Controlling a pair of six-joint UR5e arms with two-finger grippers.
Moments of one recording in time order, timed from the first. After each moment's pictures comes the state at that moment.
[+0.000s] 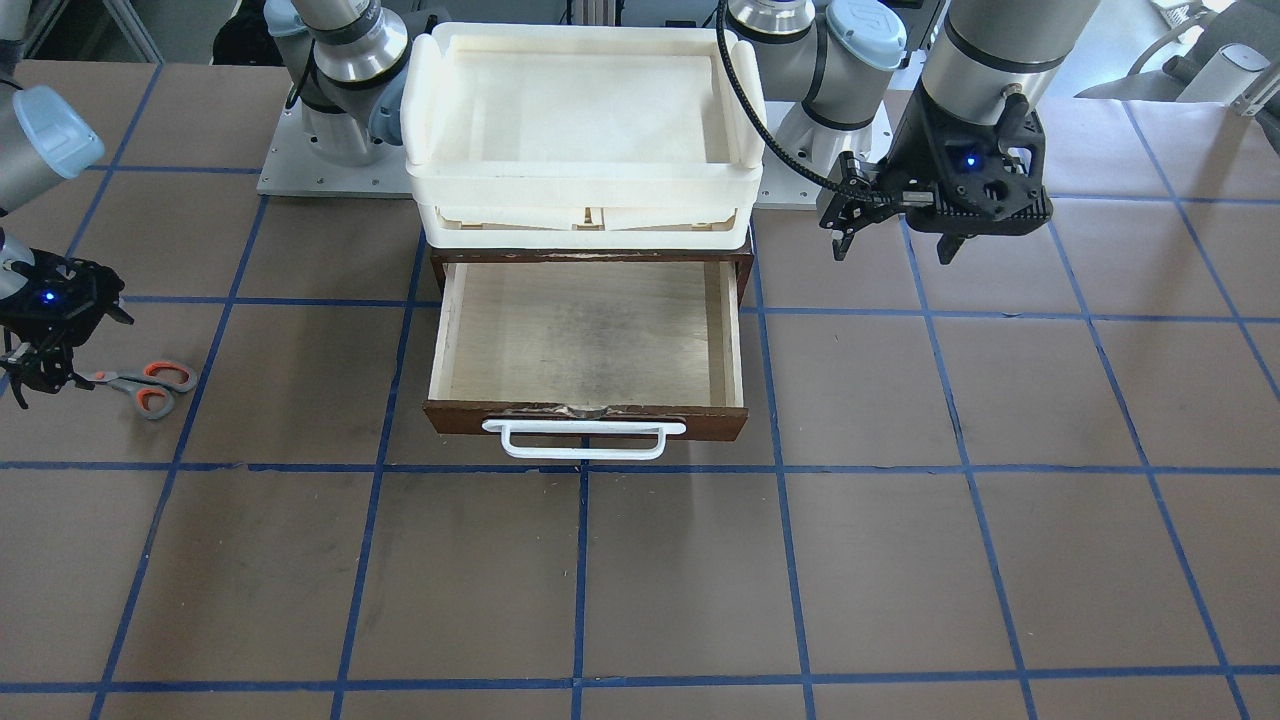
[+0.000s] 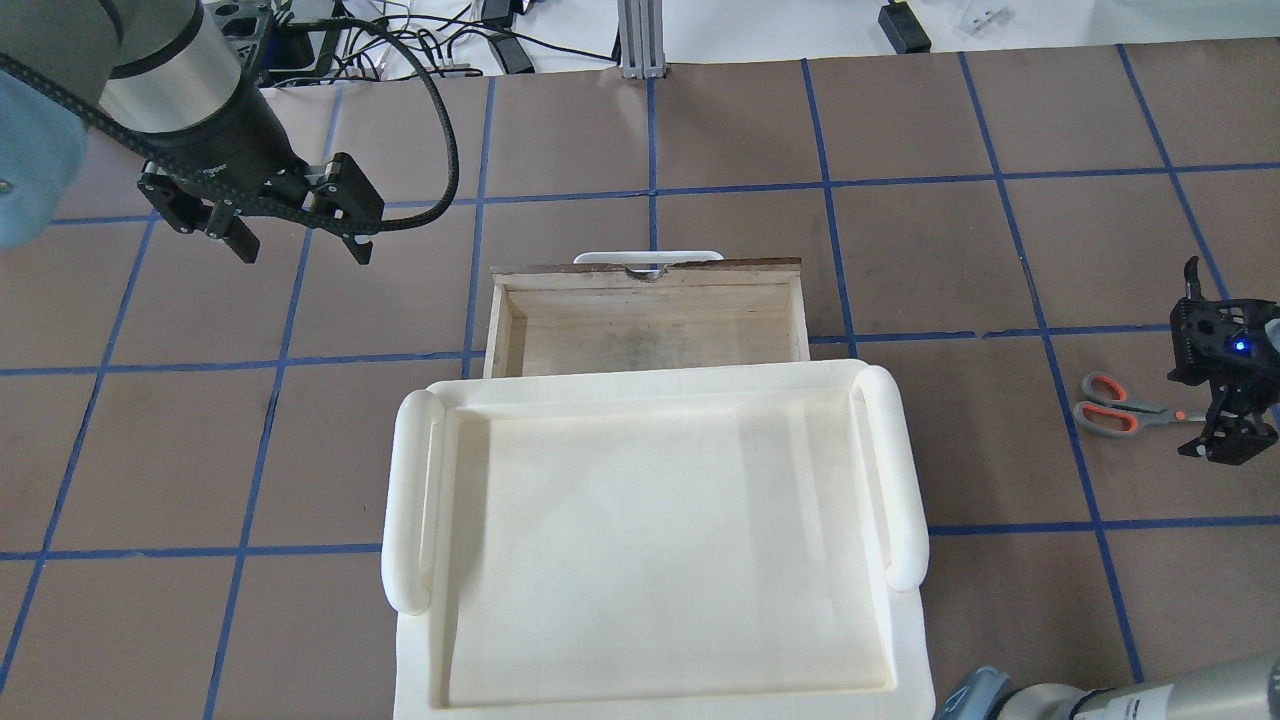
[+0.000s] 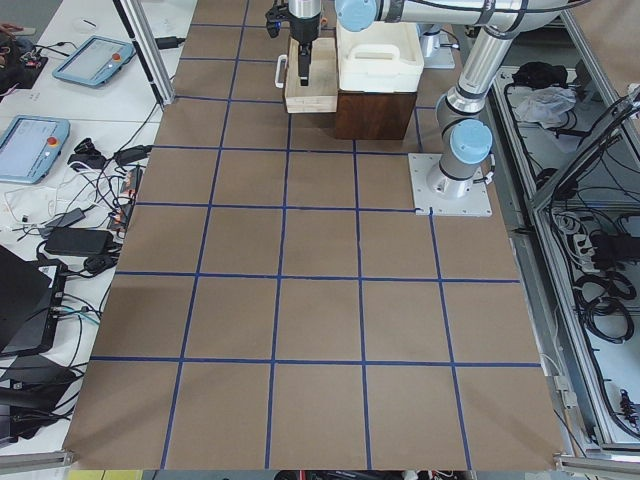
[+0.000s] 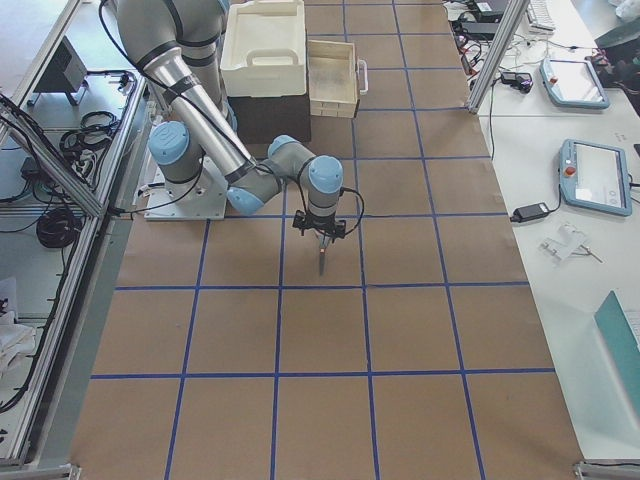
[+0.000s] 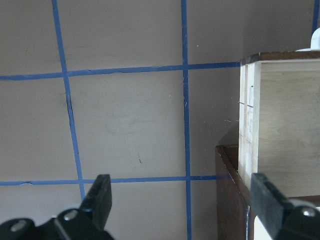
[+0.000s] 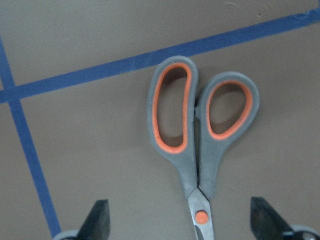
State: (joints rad) left arm -1.55 -1.55 -1.58 -1.59 1.61 0.06; right arm 0.83 -1.36 2.13 -2.31 -1.57 -2.10
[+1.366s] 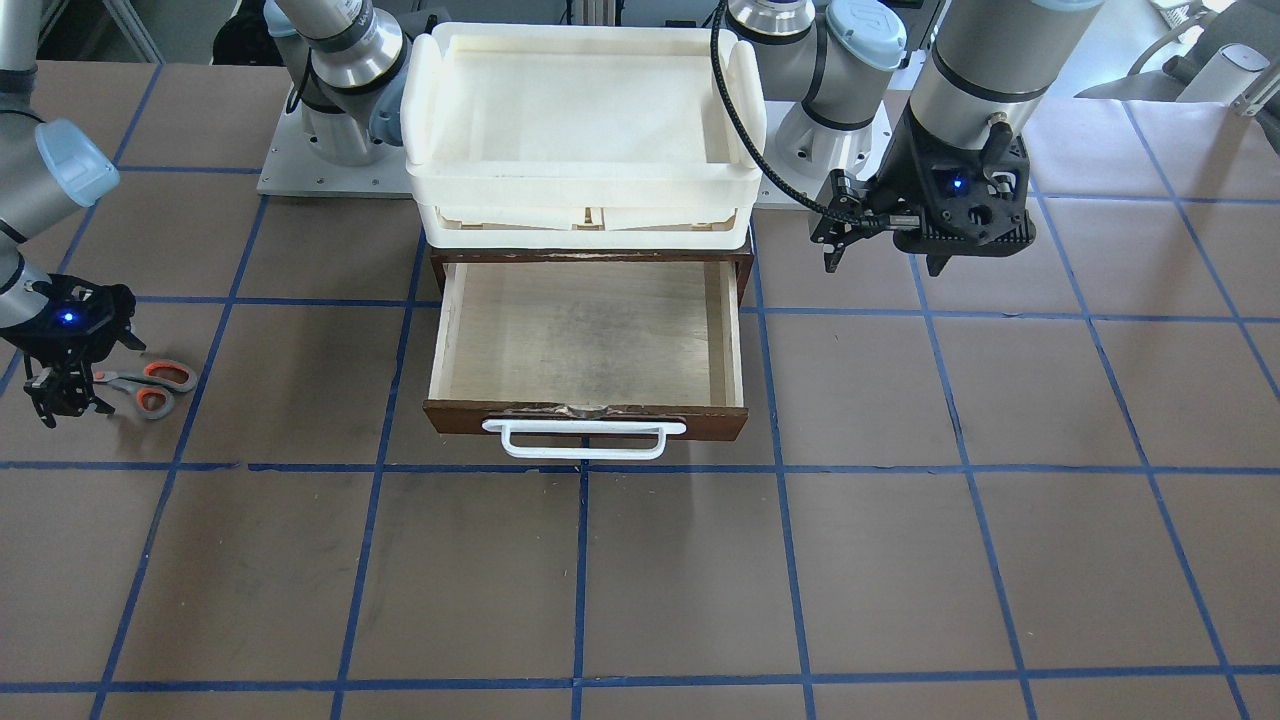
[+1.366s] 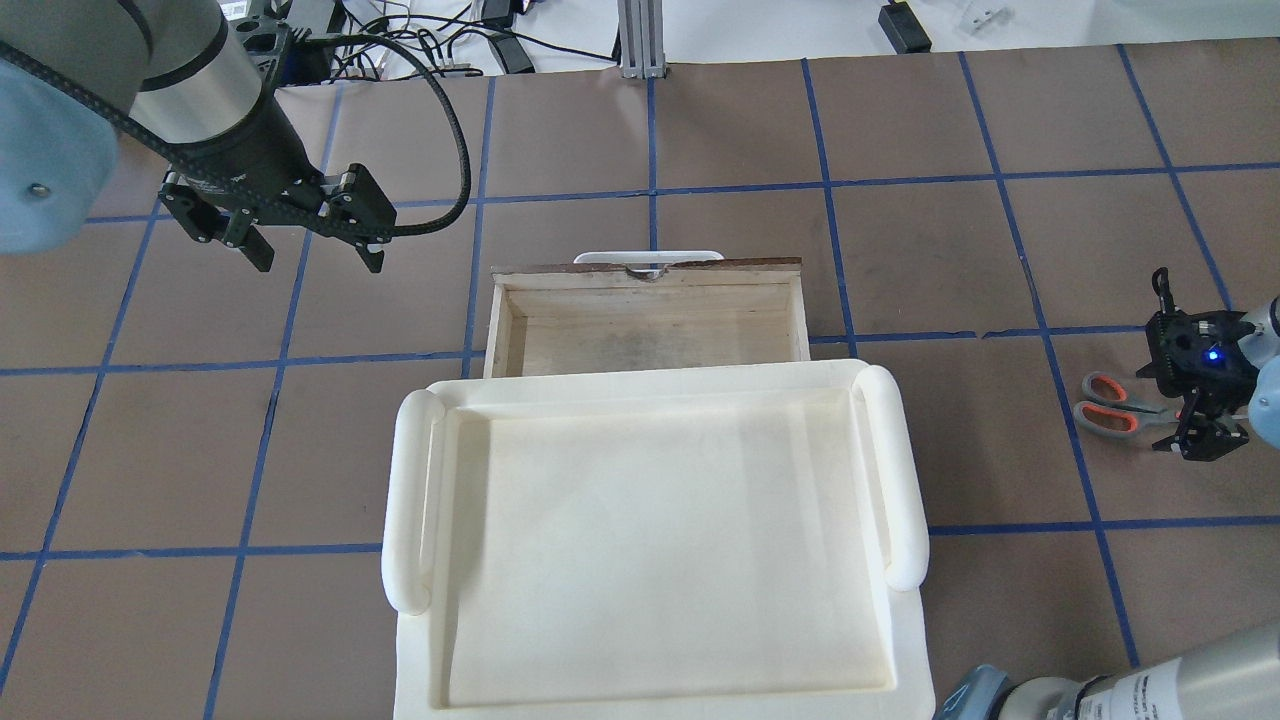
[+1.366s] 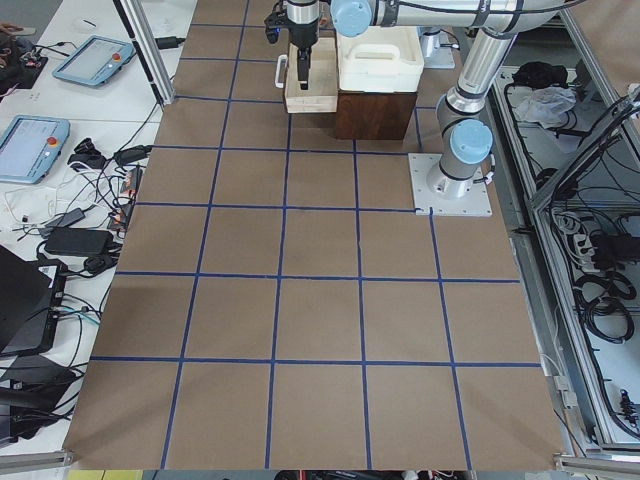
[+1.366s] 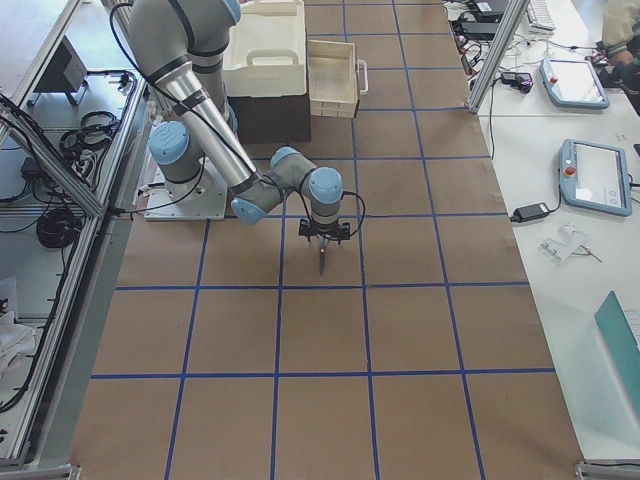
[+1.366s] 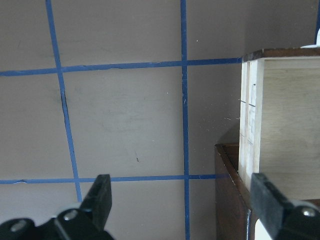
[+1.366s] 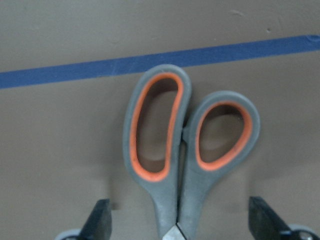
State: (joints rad) left arm -1.55 -1.57 -1.59 -1.58 1.61 0.06; right arm 0.83 -1.28 2.14 -2.40 -1.52 -2.20
